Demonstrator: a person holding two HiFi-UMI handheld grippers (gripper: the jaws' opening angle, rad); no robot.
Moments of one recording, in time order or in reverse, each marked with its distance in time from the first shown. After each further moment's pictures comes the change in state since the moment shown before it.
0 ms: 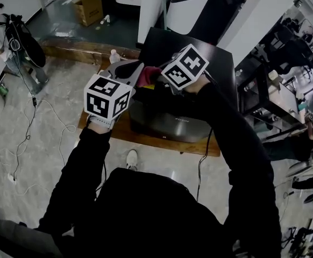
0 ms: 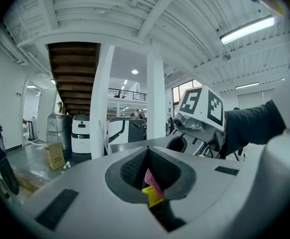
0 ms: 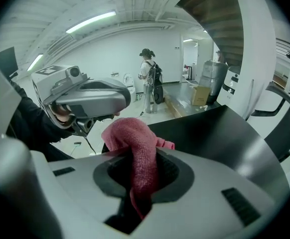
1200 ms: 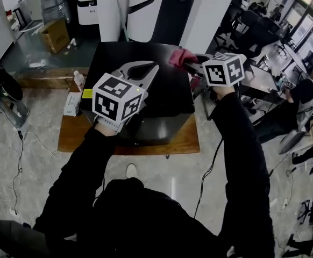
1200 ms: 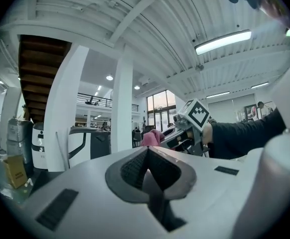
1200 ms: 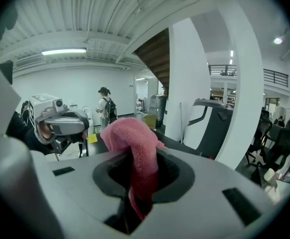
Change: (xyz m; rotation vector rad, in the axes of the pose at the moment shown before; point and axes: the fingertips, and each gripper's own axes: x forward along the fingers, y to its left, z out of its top) left arm 0.096 -0.211 0.088 0.070 -0.114 -0.316; right arm -0.280 -0.100 -0.136 0.234 -0.415 -0.488
